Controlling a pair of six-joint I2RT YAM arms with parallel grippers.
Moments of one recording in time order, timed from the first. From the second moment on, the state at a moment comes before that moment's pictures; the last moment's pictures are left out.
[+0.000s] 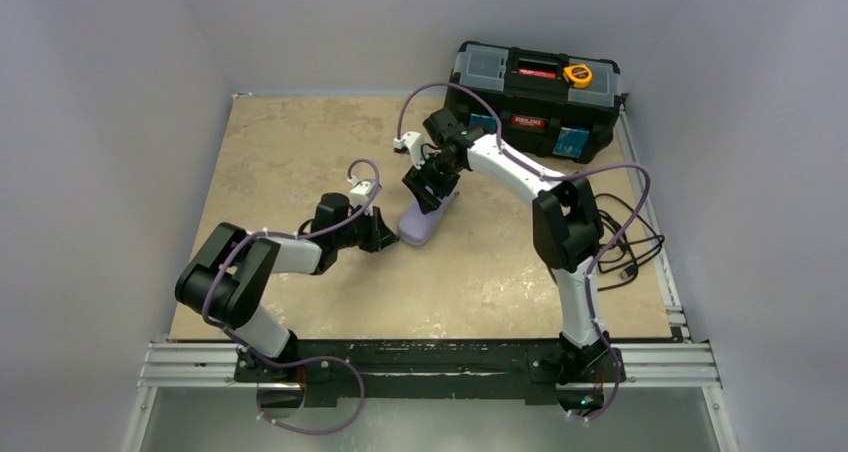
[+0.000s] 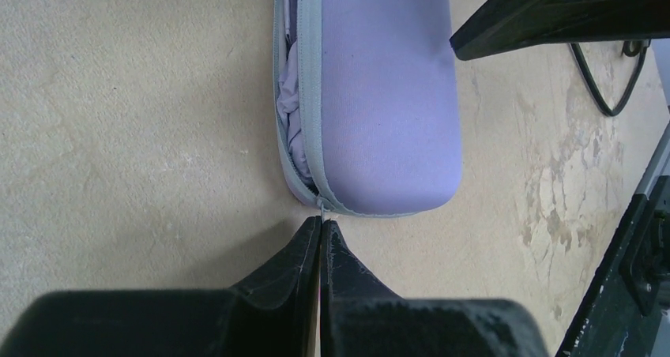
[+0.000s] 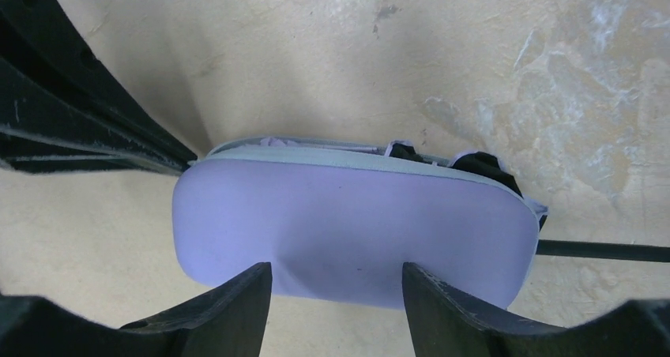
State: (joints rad) left arm -0.39 1.59 0.49 0.54 0.46 -0.38; right arm 0.59 2.12 1.82 -0.88 -0.36 -0.37
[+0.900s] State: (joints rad) left arm -0.60 1.55 0.43 0.60 0.31 -0.34; right arm 0.67 2.11 1.70 -0.64 -0.10 -0.12
